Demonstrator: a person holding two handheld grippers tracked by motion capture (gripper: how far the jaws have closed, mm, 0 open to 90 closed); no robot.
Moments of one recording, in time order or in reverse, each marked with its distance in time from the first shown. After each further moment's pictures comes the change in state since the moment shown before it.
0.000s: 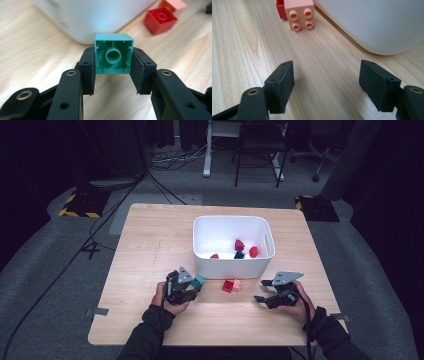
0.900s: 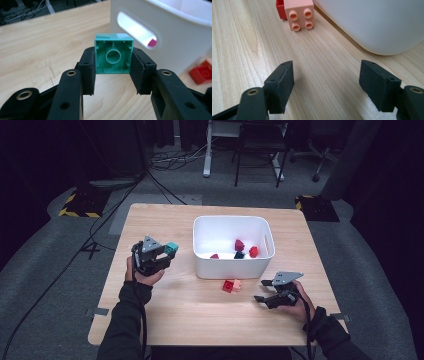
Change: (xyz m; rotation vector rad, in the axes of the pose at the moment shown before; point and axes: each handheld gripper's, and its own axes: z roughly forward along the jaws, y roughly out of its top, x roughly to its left) left arm 0.077 0.048 -0.055 -0.196 0.142 -0.120; right arm 0.000 0.000 0.000 0.004 -0.002 0.008
